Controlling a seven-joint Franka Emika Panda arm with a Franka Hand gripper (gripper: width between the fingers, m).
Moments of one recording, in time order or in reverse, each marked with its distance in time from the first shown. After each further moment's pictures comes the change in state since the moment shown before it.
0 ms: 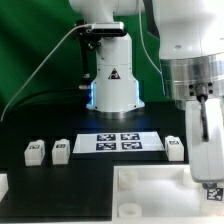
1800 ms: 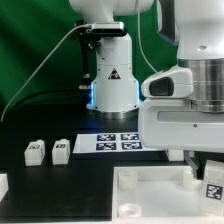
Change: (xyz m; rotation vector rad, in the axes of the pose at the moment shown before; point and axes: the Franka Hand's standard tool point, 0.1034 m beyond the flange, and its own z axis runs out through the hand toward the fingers) arm -0.011 0.006 0.006 -0.026 0.060 -1.350
